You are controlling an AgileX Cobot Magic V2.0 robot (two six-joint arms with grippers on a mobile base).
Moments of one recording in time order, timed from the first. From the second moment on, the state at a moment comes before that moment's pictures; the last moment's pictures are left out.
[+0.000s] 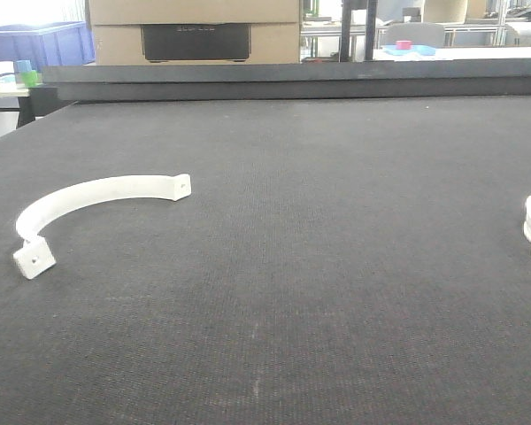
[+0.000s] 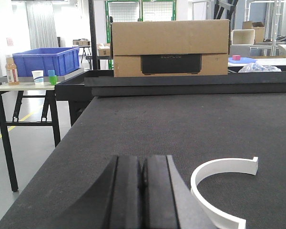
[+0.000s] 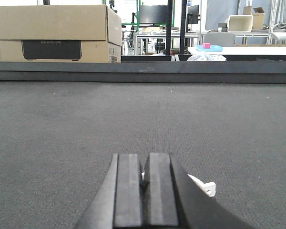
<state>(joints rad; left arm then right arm) -0.01 0.00 0.00 0.00 -0.01 0.06 -0.04 0.00 0.00 0.11 0.06 -0.05</state>
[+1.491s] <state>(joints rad) 0.00 0.00 -0.14 0.00 -0.23 0.06 -0.04 0.00 -0.05 0.14 -0.38 -0.05</state>
